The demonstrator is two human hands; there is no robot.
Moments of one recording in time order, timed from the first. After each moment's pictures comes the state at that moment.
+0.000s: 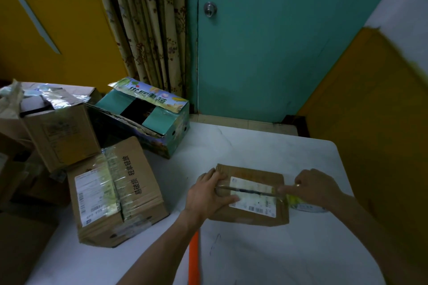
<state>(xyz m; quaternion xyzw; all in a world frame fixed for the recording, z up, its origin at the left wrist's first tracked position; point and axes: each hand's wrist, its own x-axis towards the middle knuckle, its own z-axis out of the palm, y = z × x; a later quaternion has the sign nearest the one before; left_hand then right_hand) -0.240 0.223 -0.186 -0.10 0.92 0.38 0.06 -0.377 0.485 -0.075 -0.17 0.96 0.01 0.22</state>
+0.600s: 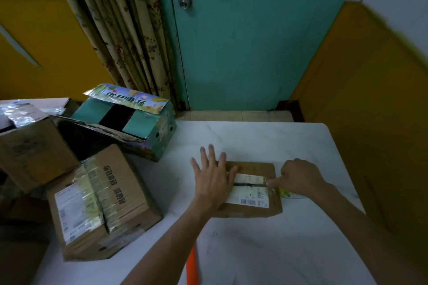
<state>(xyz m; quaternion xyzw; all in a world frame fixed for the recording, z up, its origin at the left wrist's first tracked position) -0.291 0.271 -0.148 -0.10 0.98 0.14 0.11 -0.384 0.491 -0.106 -0.17 0.96 0.01 0.21</state>
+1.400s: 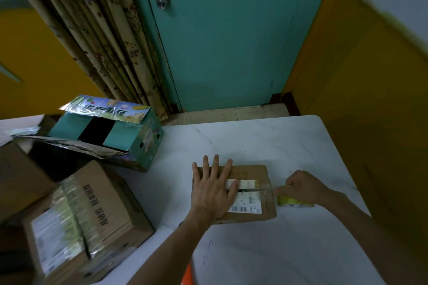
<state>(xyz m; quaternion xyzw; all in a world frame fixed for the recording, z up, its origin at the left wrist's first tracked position) -0.300 0.288 -0.179 -0.01 0.99 0.08 0.12 -0.396 0.557 -0.174 -0.11 0.92 -0.23 0.31</state>
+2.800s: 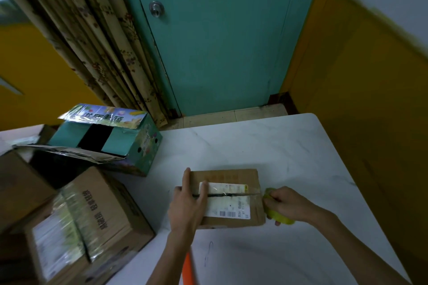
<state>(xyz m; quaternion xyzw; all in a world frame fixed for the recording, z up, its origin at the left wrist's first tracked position) -0.255 0.267 -0.170 -0.30 0.90 0.33 0.06 -0.342 0.530 -0.164 -0.07 0.83 -0.35 0.43</state>
